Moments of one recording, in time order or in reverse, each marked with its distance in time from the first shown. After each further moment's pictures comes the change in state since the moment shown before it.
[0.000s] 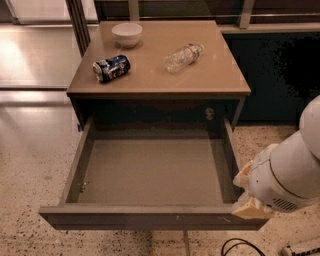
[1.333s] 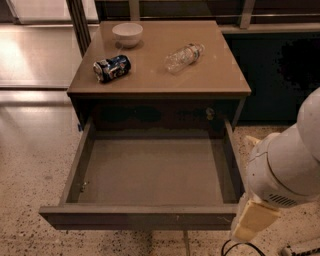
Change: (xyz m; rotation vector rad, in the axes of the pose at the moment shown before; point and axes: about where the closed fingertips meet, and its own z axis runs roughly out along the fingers) arm -0.015 -0.008 -0.032 0.125 0.040 -0.003
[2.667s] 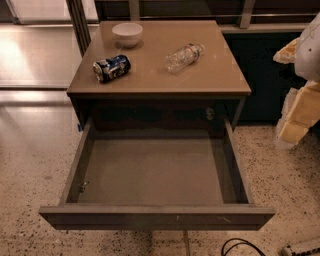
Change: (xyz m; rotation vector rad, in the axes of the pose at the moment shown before) arm -0.002 -0.135 -0.100 -0.021 -0.030 -0.055
